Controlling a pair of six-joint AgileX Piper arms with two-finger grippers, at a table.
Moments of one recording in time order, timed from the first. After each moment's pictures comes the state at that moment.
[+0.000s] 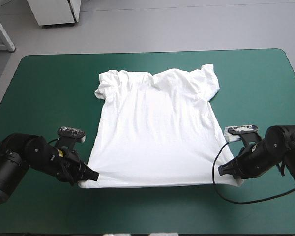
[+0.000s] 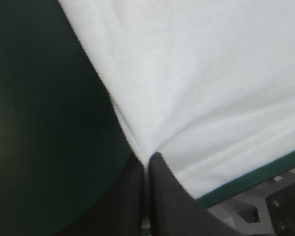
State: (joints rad) left arm -0.28 1.06 -0.90 -0.24 1.24 0.08; right arm 0.16 1.13 -0.90 0.19 1.24 -0.13
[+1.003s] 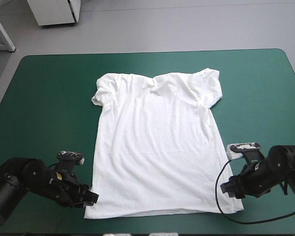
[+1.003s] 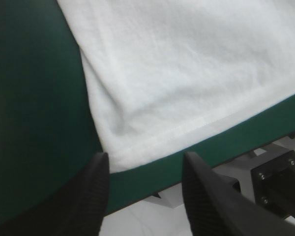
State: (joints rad) left arm -0.28 0.94 -0.68 -0.33 1.22 0.05; right arm 0.16 1.02 -0.74 0.21 1.22 -0.13
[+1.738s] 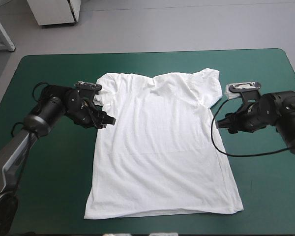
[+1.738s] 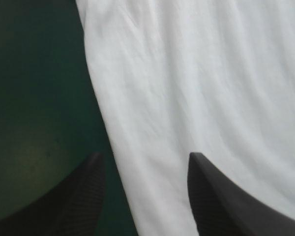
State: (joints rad) left arm -0.28 1.58 -1.31 -0.06 1.00 0.01; right arm 0.16 1.34 -1.22 0.04 1.04 -0.04
